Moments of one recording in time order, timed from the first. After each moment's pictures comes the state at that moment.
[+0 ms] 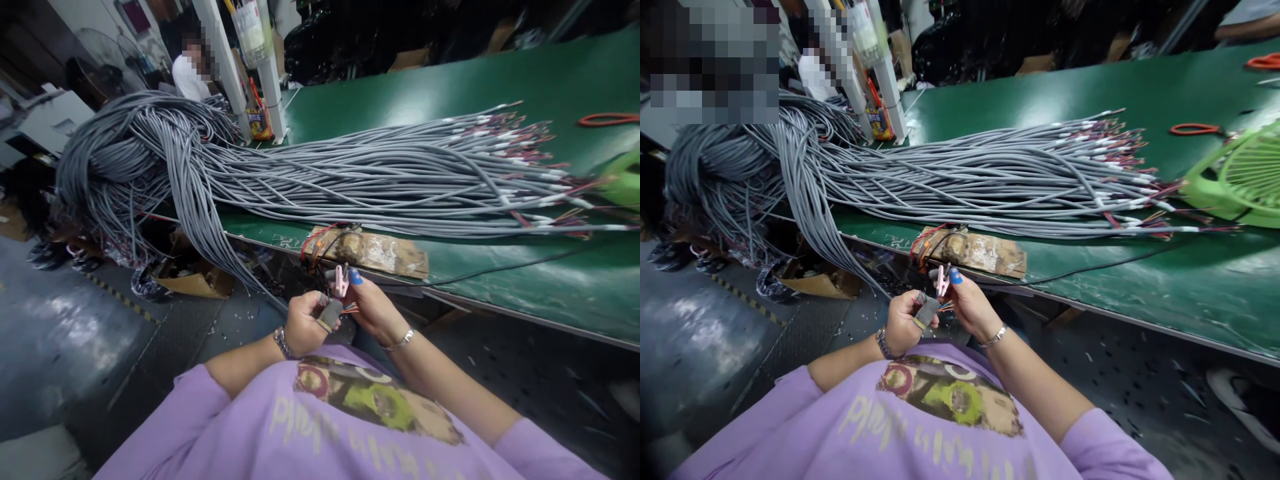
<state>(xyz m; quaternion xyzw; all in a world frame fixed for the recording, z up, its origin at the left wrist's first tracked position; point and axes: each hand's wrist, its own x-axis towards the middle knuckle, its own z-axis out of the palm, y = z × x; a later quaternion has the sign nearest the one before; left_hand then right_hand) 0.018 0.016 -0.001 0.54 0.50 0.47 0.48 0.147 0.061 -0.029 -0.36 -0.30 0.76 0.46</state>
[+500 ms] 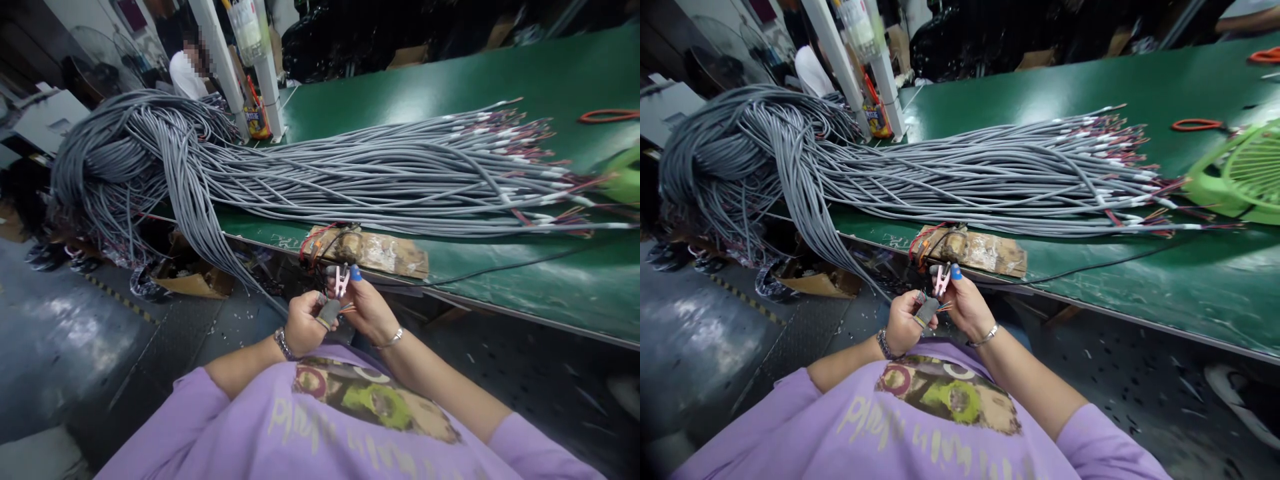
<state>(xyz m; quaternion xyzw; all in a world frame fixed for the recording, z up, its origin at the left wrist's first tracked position) 0.022 0.017 -0.008 0.51 0.52 0.46 0.51 0.137 0.064 -0.031 -0.35 -0.23 0.76 0.49</state>
